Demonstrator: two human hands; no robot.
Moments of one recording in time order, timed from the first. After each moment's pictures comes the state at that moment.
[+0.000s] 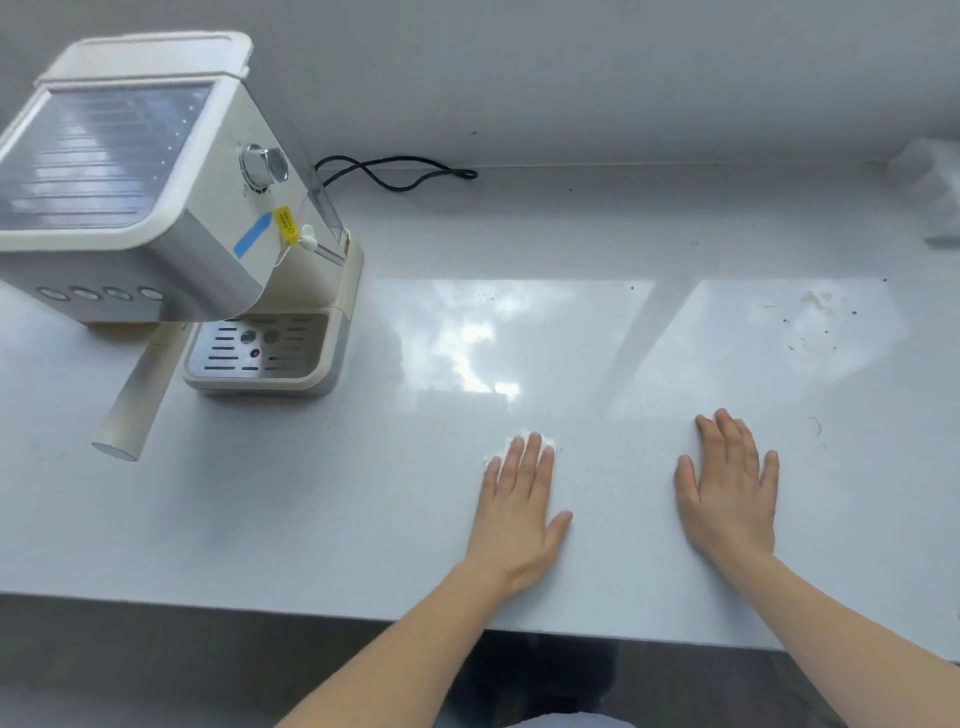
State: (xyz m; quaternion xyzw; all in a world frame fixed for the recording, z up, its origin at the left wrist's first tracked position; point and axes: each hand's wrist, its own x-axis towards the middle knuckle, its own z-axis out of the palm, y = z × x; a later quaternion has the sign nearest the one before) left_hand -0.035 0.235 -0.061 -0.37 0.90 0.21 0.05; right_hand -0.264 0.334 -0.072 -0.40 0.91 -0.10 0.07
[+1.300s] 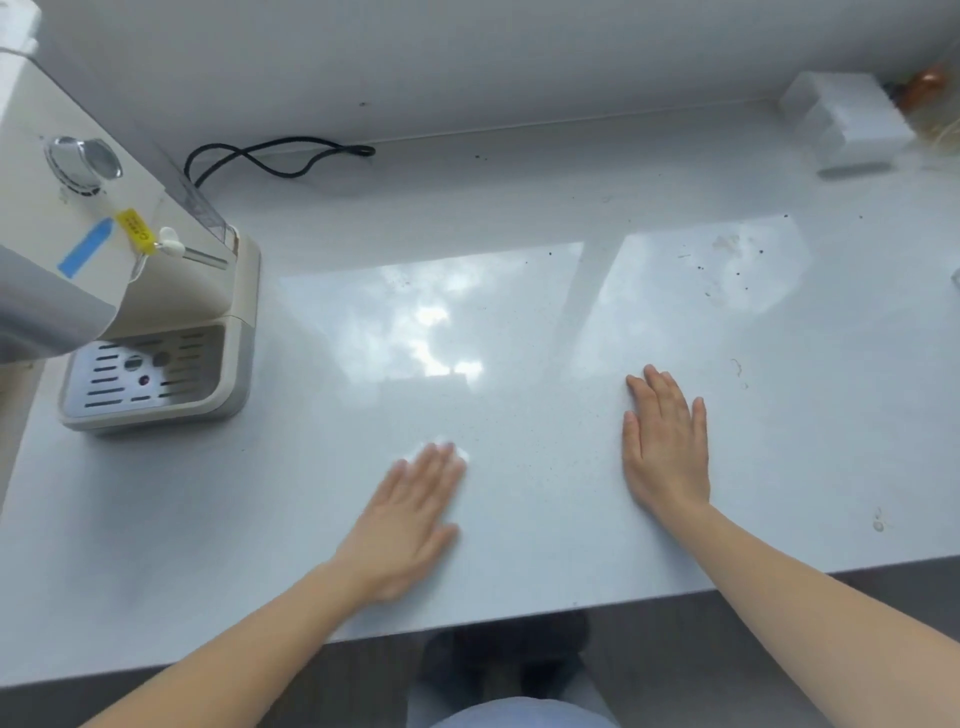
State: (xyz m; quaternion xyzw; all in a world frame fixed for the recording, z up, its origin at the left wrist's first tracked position) left_hand 0.026 0.194 -0.060 -0.21 0.96 0.16 0.10; right_hand -0.267 0.334 -0.067 -0.39 0.91 -0.14 0.08
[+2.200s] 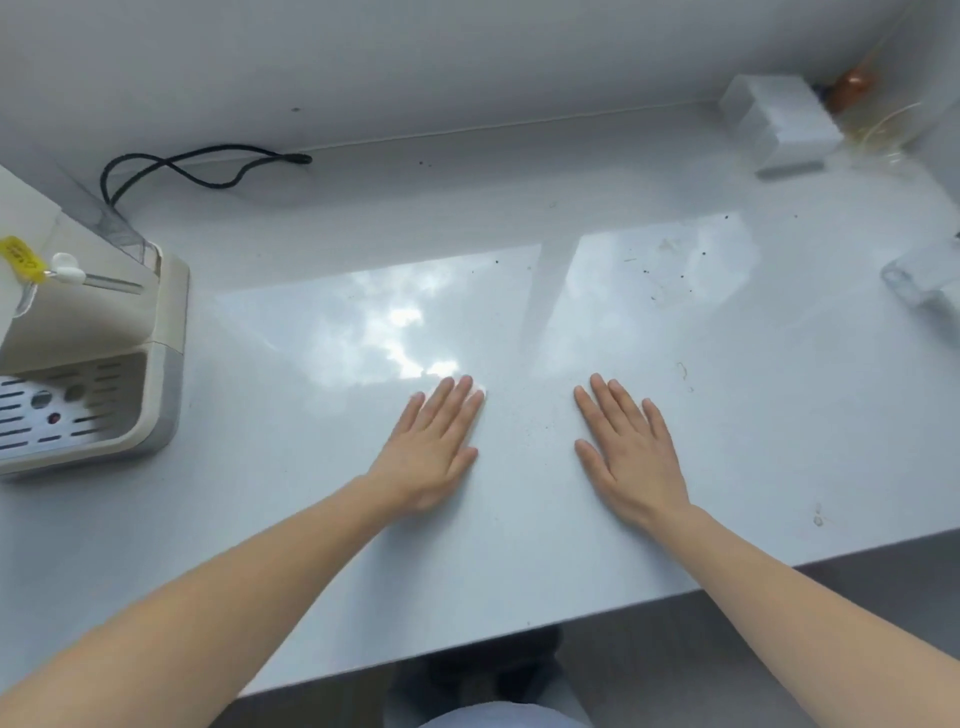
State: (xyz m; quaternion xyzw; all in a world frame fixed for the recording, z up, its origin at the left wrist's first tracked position) left_hand -0.095 0.161 -0.061 -0.21 0.96 0.16 0.11; right_hand -0.294 0.354 -0.060 -0.50 0.85 -0.05 0.14
